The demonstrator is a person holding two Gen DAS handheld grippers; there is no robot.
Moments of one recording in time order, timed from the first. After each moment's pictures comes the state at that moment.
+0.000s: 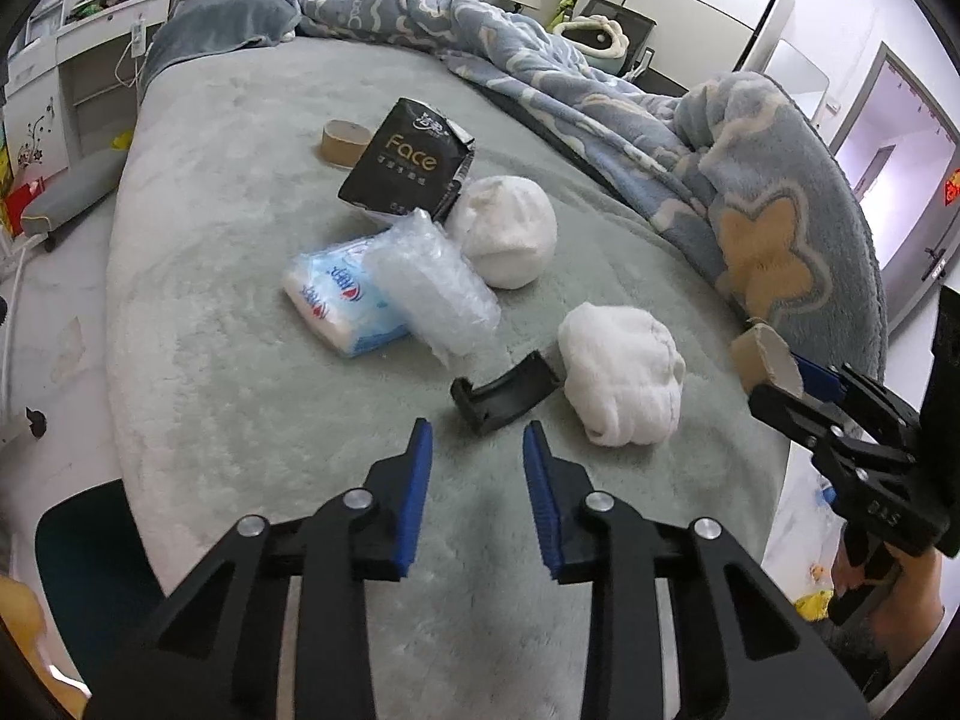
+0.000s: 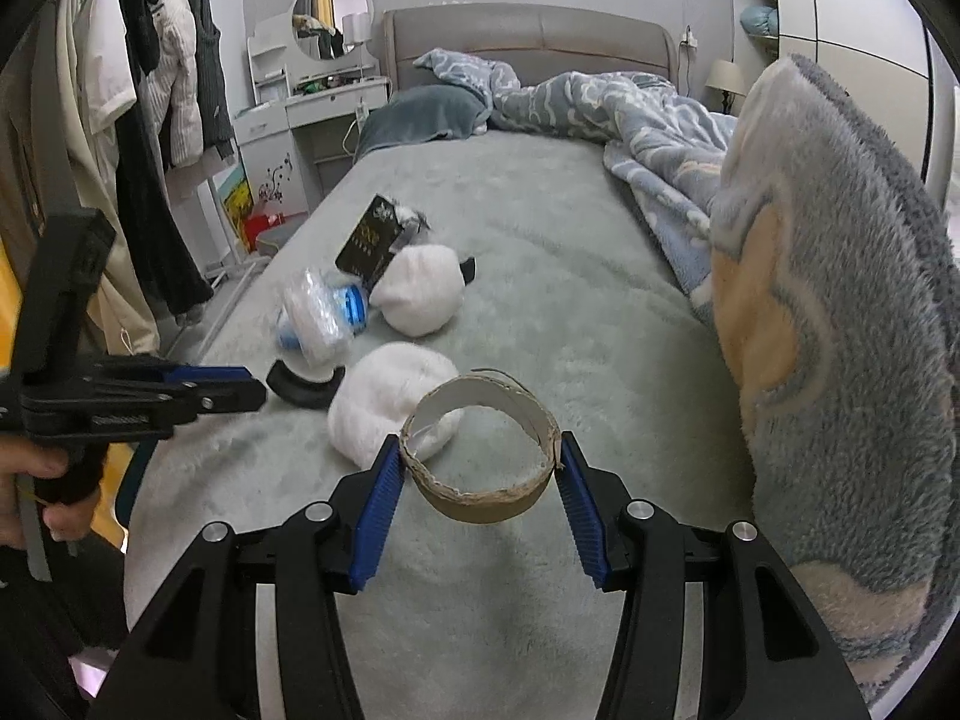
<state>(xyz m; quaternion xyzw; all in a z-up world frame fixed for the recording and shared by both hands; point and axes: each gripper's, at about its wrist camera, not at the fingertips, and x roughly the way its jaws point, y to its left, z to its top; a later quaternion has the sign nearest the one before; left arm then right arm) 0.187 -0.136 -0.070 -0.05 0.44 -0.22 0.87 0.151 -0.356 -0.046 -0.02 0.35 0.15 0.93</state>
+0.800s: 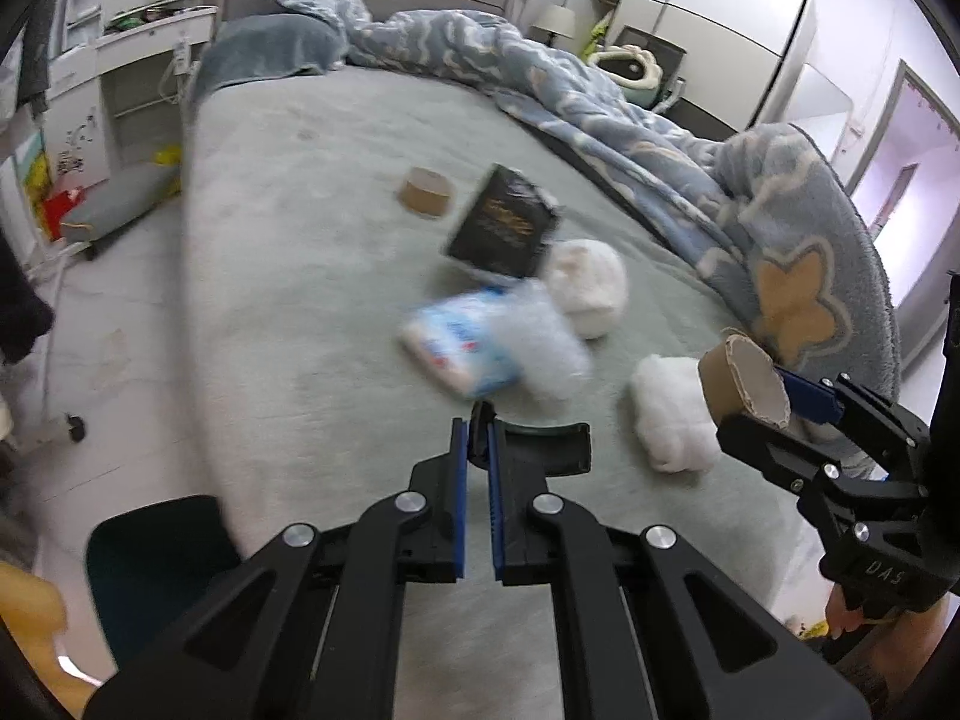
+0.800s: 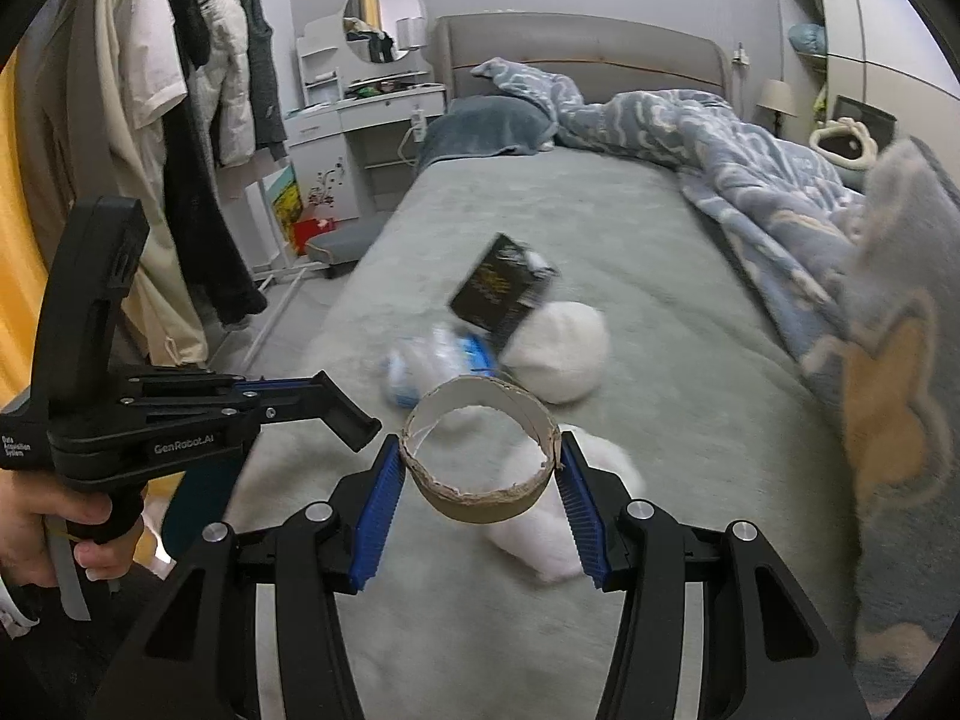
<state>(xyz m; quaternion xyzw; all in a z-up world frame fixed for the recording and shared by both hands) 0.187 -0.084 -0.045 -0.05 0.42 -0.17 0.89 0.171 -0.260 -0.030 -0.03 0.34 0.21 0.92</state>
